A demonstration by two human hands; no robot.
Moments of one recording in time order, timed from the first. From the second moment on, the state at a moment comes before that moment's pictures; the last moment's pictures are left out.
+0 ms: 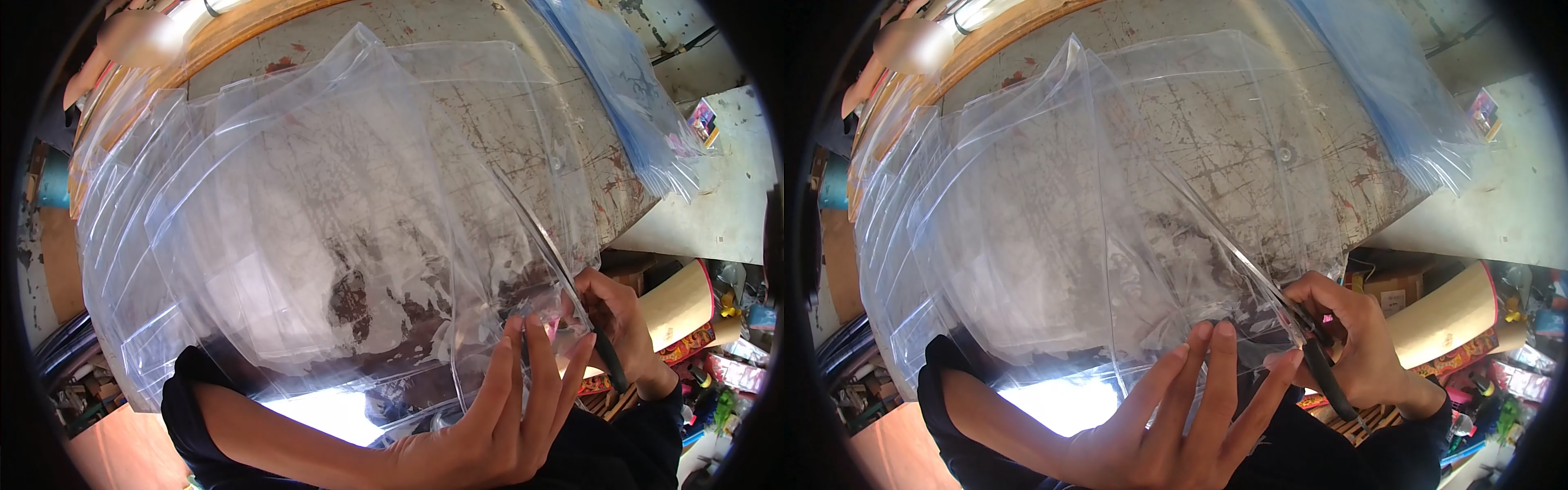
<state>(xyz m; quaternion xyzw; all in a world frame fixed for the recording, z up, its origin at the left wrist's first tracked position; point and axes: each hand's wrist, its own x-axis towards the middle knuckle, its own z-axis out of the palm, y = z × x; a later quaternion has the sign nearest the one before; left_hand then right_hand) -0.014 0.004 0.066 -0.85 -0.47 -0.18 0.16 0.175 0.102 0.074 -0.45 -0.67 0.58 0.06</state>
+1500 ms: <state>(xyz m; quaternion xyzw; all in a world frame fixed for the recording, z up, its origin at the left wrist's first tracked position) 0.009 -0.009 0.043 -0.77 -0.53 -0.24 0.24 0.177 0.102 0.072 -0.42 -0.68 0.60 0.05</state>
